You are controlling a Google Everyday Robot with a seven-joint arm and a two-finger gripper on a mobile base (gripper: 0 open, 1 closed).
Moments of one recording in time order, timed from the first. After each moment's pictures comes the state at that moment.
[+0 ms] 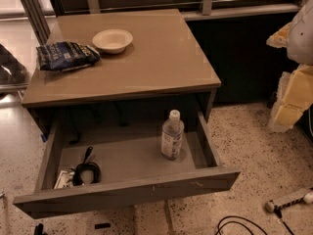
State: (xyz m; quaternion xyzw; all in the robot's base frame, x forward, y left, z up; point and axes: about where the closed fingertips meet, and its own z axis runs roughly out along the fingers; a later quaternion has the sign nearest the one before) arm 0.438 -0.217 0.976 -0.60 0.78 -0.03 0.16
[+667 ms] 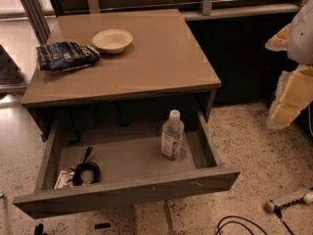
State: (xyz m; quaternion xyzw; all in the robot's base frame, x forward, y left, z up) arm 0.438 -0.217 0.976 -0.60 0.78 -0.03 0.16
